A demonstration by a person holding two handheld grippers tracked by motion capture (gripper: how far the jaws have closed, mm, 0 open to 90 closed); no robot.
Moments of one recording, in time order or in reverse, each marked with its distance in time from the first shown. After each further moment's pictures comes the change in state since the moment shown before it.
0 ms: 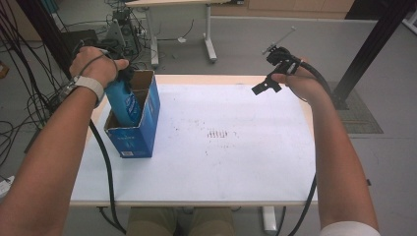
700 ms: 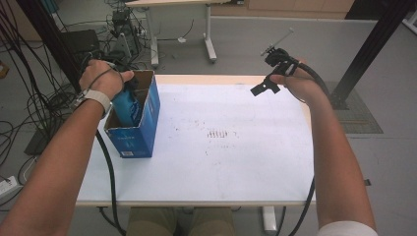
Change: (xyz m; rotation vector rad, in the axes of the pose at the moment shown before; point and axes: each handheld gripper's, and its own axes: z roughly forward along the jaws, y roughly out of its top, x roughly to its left) left arm -0.001 0.000 0.036 -0.005 -0.007 0.016; right arm 0.001 0.000 0.004 0.007 0.003 0.006
